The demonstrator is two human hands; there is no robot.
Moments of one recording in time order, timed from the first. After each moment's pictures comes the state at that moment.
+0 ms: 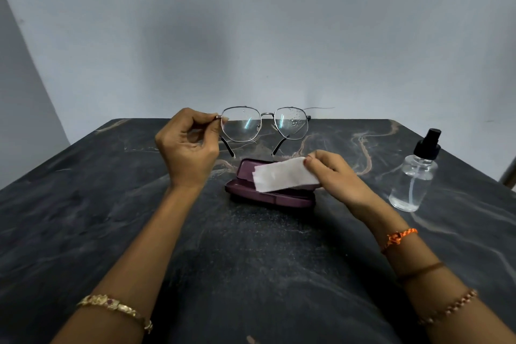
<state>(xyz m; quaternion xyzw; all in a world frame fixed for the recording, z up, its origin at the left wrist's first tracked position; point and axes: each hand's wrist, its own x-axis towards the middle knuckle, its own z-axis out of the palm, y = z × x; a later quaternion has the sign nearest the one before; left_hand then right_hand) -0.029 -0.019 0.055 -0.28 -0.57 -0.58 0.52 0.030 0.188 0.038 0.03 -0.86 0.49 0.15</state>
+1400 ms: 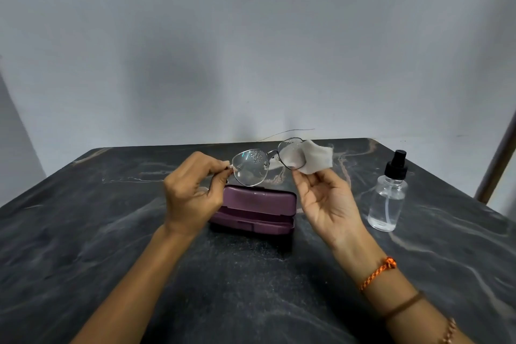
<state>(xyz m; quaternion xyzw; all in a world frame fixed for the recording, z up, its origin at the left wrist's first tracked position) -0.009 0.003 0.048 -0.38 -0.64 -0.41 0.53 0.042 0.183 0.052 0.01 -0.20 0.97 0.12</state>
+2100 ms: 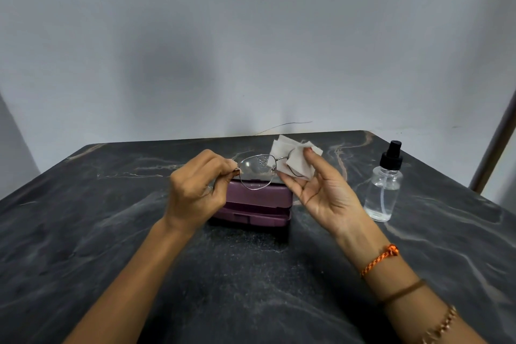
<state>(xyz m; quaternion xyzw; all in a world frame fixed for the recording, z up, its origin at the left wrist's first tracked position) -0.005 0.005 0.049 -0.44 -0.67 -0.33 0.50 0.049 0.188 0.056 0.02 -0.33 0.94 0.07</state>
